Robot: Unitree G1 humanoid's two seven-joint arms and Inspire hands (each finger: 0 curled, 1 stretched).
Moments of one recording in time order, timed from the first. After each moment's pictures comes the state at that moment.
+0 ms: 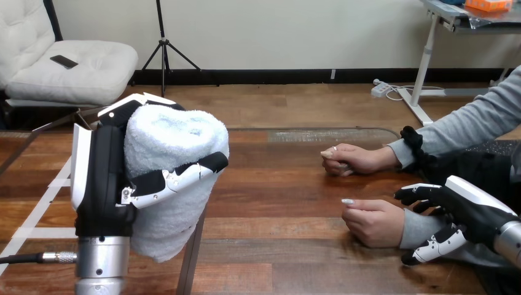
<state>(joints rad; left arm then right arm) 0.05 0.14 0.06 0.03 0.16 -0.64 0.12 -0.34 -0.69 0.08 0.85 -0.41 -0.47 0.30</state>
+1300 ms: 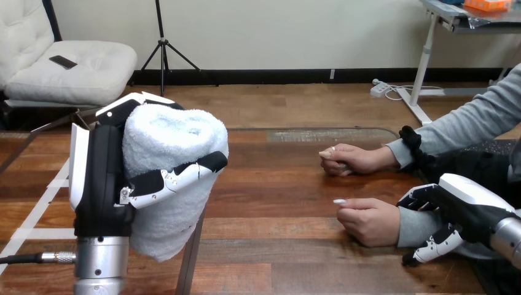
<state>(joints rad) 0.05 0.14 0.06 0.03 0.15 -0.65 0.11 -0.37 -0.72 0.16 0.86 -0.53 -0.50 0.19</state>
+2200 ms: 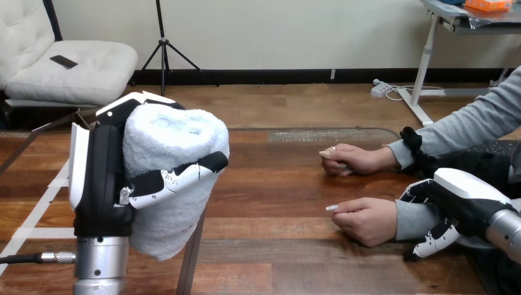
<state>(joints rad) 0.05 0.14 0.06 0.03 0.13 -0.66 0.11 -0.42 -0.72 0.20 0.88 -0.59 -0.49 0.17</state>
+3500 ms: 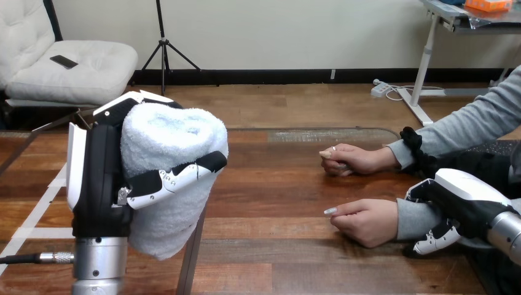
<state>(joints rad) 0.05 0.14 0.06 0.03 0.13 -0.68 0.10 -0.43 -0.72 0.21 0.96 -0.58 -0.58 0.13</state>
